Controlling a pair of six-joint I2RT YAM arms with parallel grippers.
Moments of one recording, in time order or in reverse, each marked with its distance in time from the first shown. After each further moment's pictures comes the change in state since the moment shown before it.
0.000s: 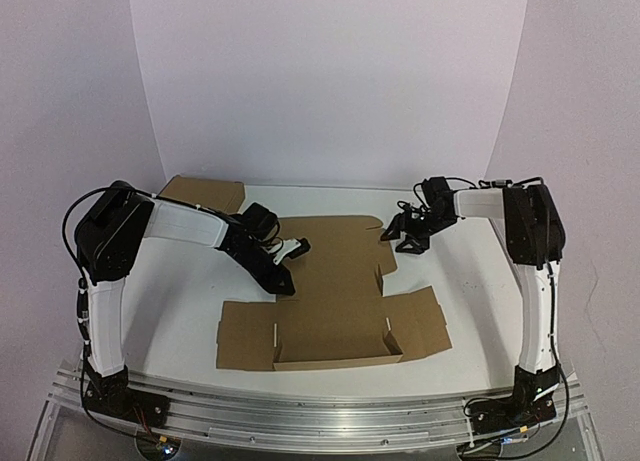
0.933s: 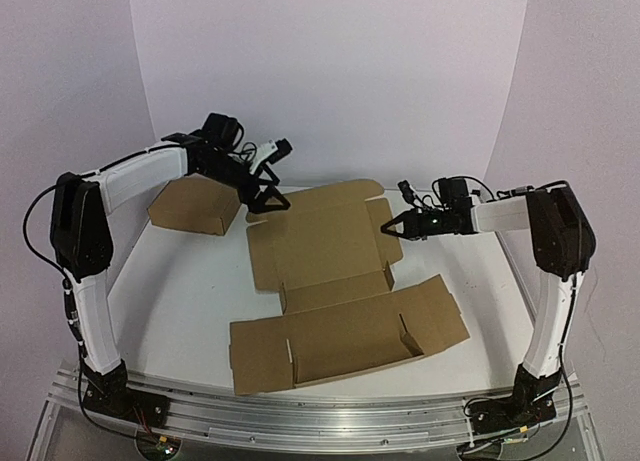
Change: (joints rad) left arm 0.156 -0.108 0.426 -0.215 0.204 0.346; right arm -0.010 -0.223 -0.367 0.478 -0.315 -0.281
